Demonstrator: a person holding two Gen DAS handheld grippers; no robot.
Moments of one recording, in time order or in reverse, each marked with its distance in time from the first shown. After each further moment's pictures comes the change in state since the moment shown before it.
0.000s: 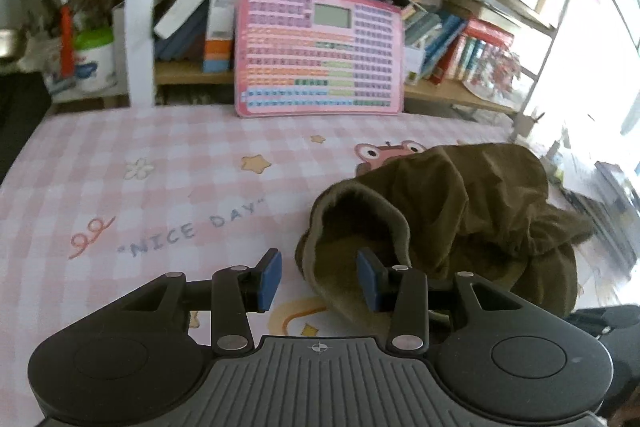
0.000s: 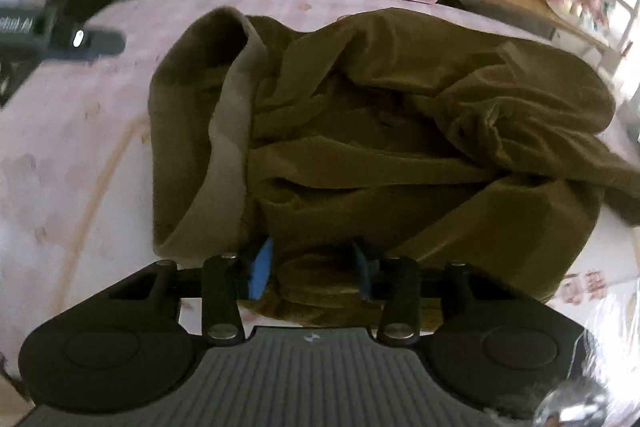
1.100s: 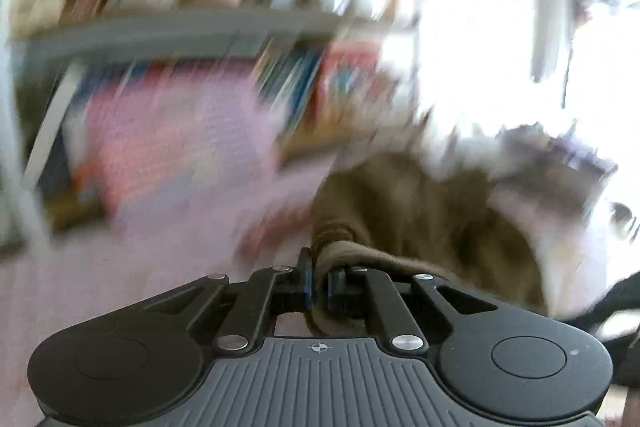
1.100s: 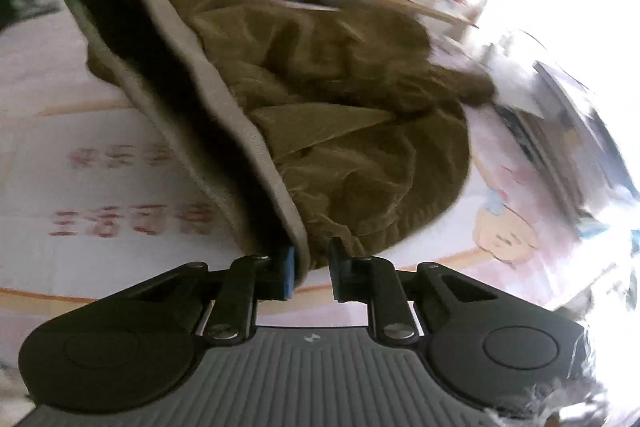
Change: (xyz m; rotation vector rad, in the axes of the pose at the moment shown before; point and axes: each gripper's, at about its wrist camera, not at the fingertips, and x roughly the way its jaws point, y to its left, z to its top) left arm 0.016 -0.070 -0.013 0.305 -0.130 -0.157; right arm -0.062 -0.021 -0.058 0.099 -0.057 -0.296
